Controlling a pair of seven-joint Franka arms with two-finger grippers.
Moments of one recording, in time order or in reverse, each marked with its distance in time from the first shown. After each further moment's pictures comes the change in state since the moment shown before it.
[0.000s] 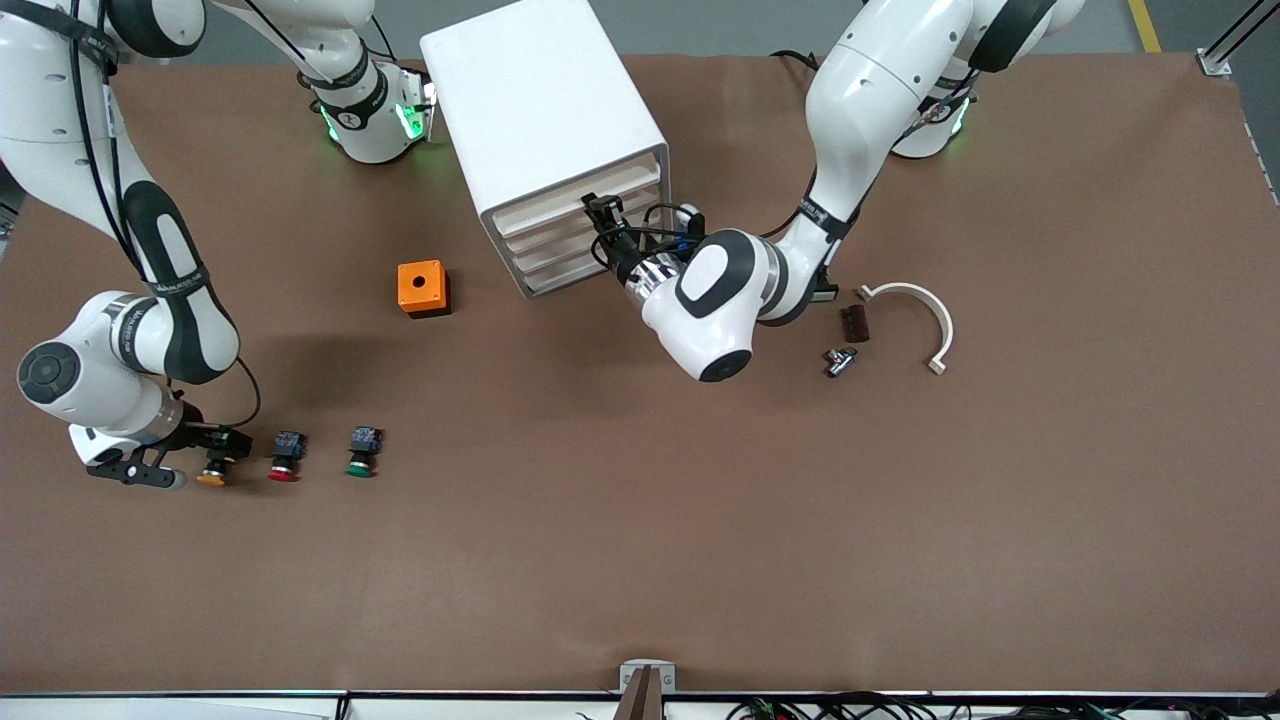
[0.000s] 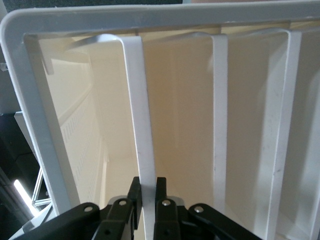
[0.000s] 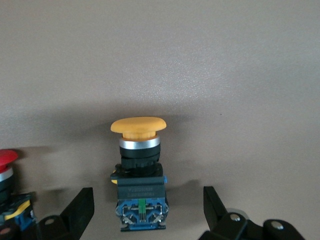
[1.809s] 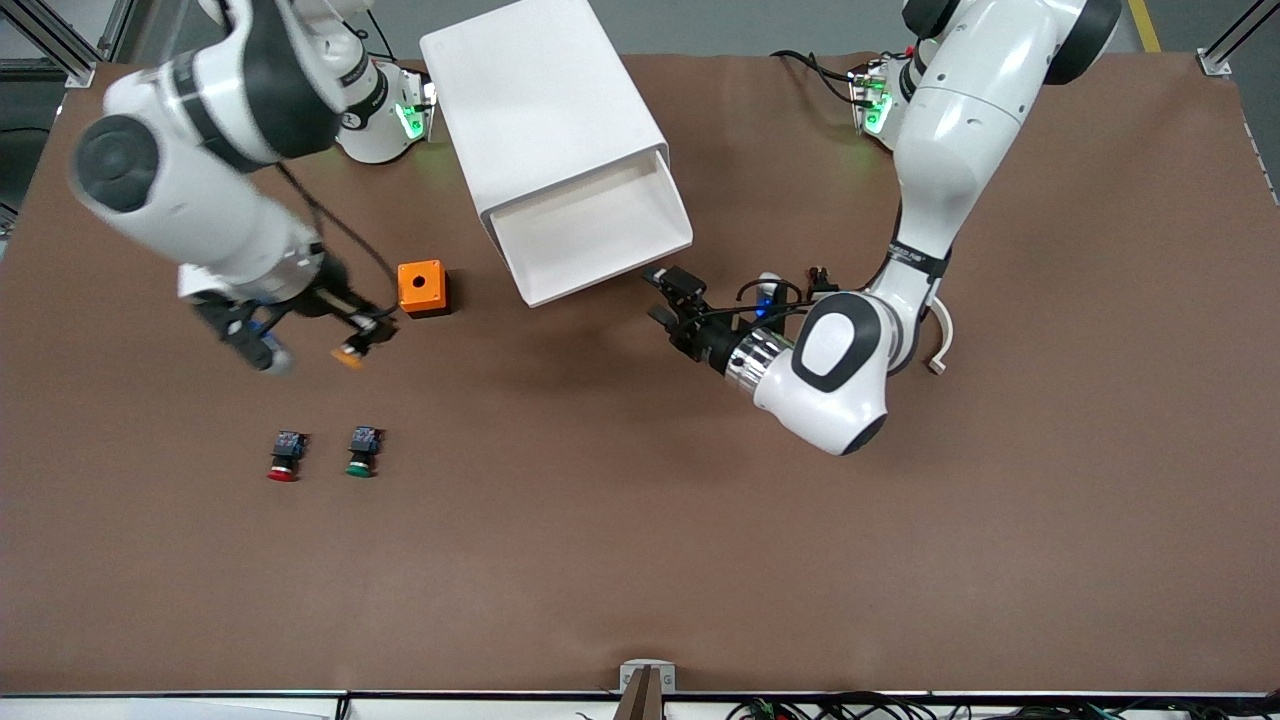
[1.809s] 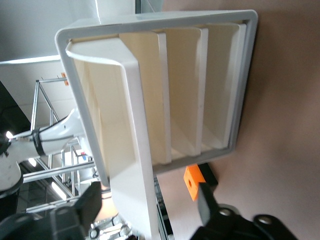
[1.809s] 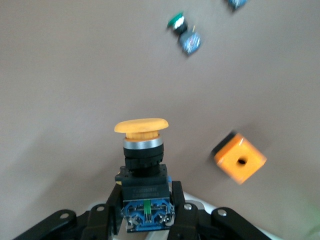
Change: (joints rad) left arm 0.238 -0.002 0.029 0.057 0.000 0.006 0.021; right arm 0.456 -0.556 0.189 0.046 0.164 -0.679 1.130
